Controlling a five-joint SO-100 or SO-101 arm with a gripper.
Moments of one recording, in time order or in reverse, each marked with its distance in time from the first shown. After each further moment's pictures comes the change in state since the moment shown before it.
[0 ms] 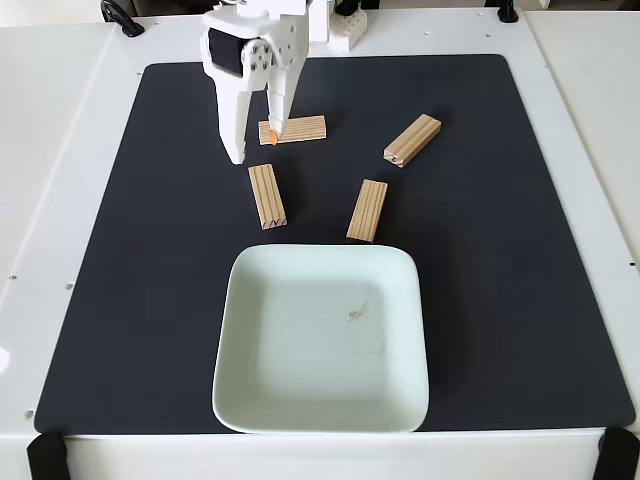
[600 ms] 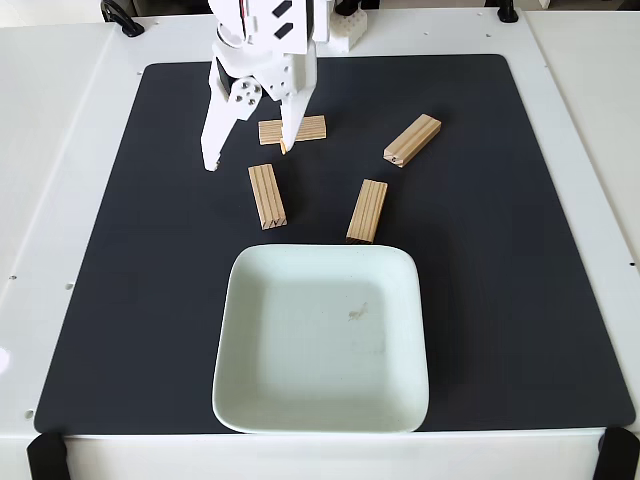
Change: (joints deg) arm -0.4 -8.3 -1.8 2.2 23.0
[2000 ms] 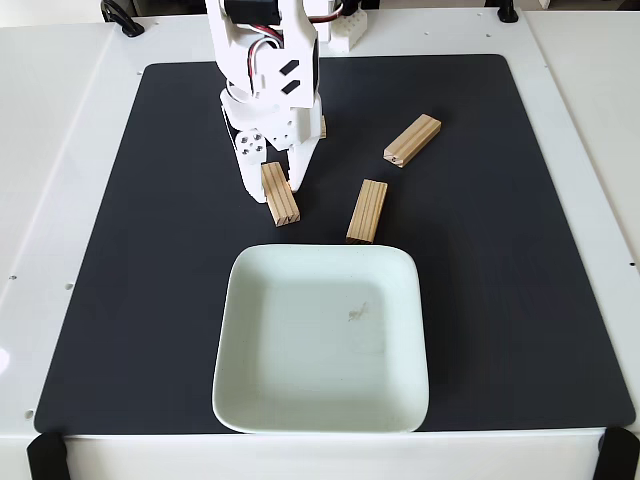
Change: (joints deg) arm -1.6 -13.3 -8.7 -4.1 5.4
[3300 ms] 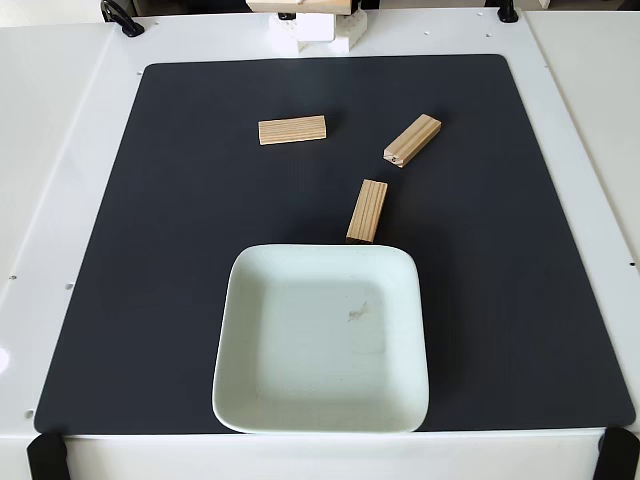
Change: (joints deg) arm -6.9 59.2 18.3 0.1 -60.8
